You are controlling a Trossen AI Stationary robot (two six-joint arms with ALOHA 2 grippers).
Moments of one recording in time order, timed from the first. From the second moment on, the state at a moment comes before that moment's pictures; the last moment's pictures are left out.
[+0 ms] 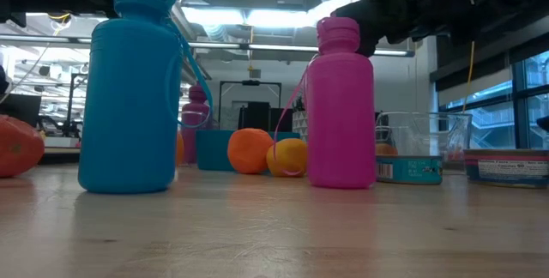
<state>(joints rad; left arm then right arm) 0.14 0.42 0.22 0.40 -0.19 0.30 0.01 1.34 0.53 0.60 -0.34 0.02</state>
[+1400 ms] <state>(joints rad) 0.14 0.42 0.31 0.45 0.02 0.13 0.08 1.34 0.91 0.05 -0.02 -0.31</state>
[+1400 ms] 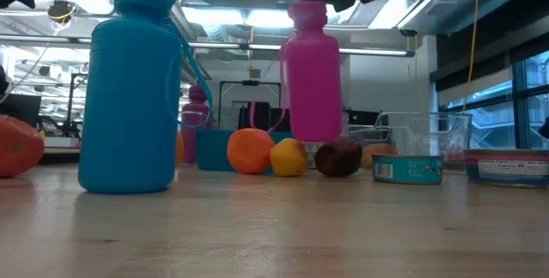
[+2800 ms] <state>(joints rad) 0.14 1.06 0.60 0.63 0.02 0.10 0.08 1.34 0.91 0.25 -0.12 -0.24</state>
